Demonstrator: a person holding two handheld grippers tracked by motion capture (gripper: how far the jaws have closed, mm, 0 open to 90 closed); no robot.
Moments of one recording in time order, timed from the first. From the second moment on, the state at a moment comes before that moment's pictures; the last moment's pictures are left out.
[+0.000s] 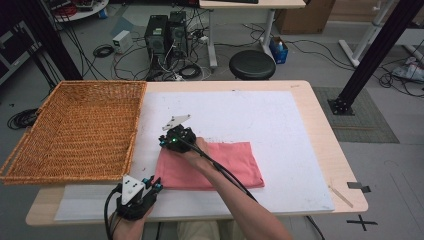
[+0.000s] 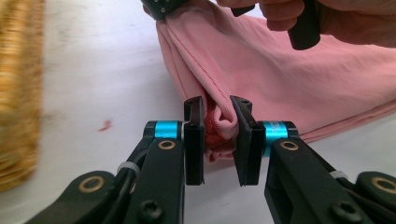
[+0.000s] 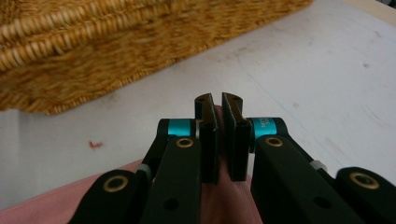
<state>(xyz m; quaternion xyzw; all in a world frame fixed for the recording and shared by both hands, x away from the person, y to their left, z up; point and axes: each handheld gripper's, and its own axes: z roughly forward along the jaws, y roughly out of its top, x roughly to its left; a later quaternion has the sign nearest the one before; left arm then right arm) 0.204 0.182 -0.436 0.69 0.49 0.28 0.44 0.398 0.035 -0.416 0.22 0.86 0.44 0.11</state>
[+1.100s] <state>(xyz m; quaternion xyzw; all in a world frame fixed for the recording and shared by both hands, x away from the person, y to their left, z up) 0.231 0.083 -0.421 0.72 0.40 0.22 0.52 0.397 -0.078 -0.396 0.25 0.85 0.45 0.14</state>
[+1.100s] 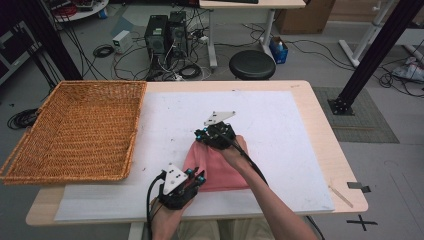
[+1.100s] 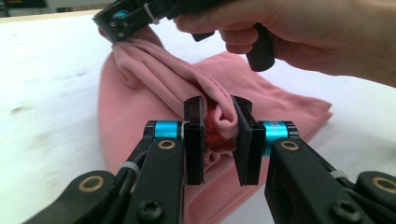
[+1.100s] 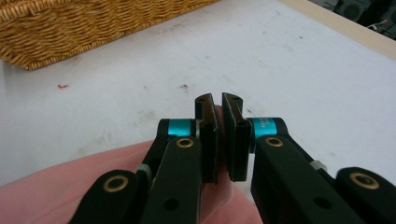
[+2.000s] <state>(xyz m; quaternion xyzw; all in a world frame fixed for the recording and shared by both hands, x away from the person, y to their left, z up) 0.259 -0.024 -0.449 0.77 0.37 0.17 0.48 0.401 -0.171 -0.424 0.32 0.83 0.42 0.16</state>
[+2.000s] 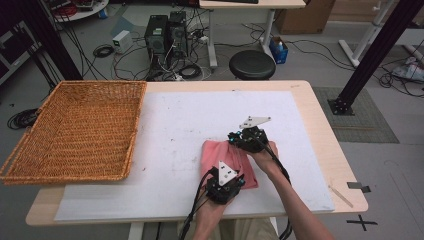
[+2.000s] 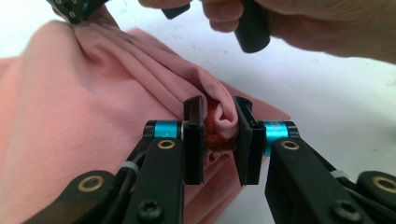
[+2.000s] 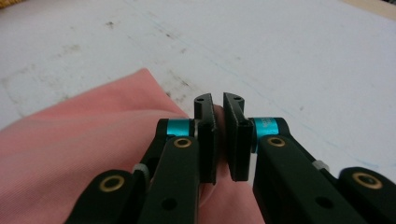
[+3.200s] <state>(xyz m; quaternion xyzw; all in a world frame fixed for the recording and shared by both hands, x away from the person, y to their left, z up) 0.259 -0.061 -0.440 0.78 0.36 0.15 0.49 0.390 -0.224 -0.424 0.39 0.78 0.45 0.17</state>
